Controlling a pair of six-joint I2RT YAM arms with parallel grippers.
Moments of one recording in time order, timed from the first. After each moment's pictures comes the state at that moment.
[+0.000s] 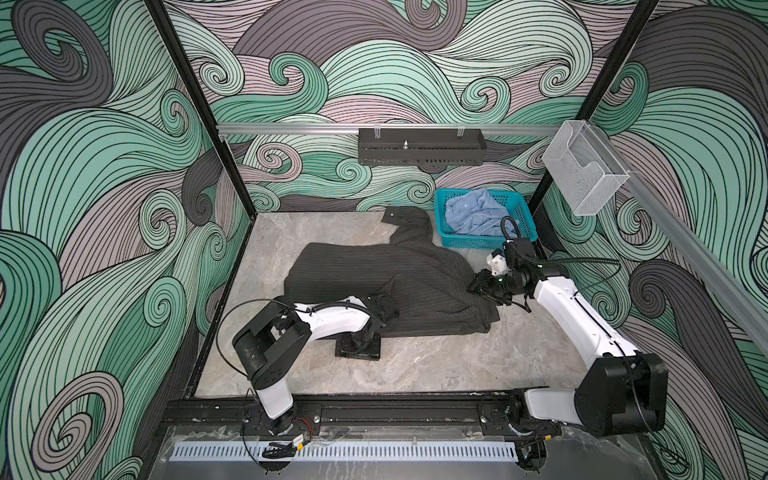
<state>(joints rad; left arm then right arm) -0.89 1.73 1.02 -0.98 -0.02 -0.82 0.10 1.34 1.05 -0.87 -0.37 0.42</state>
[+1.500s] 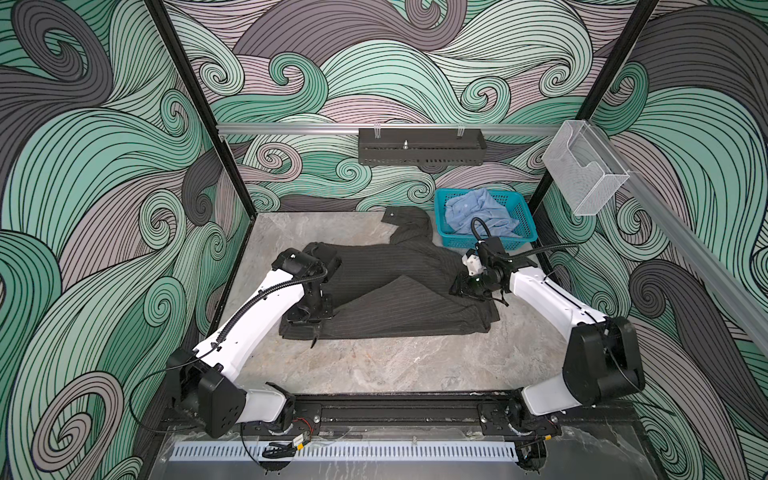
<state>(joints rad) -0.42 1.37 1.30 -1.54 -0.07 -0.56 0.24 1.54 1.07 -0.76 -0.31 0.34</state>
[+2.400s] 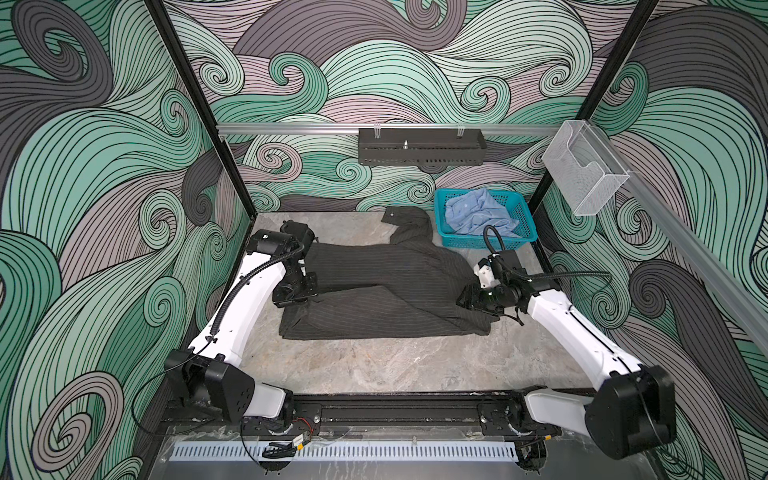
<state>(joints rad) -0.22 1.41 1.50 -1.57 0.01 -0.42 0.24 1.20 0.93 -0.85 -0.30 0.45</state>
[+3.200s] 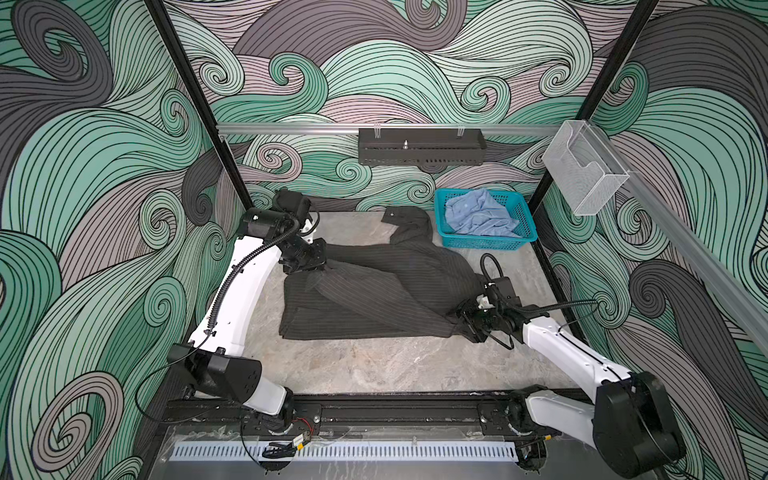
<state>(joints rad) -0.22 1.51 1.80 -1.48 0.20 -0.38 0.28 1.13 0.59 -0.49 -0.46 1.12</state>
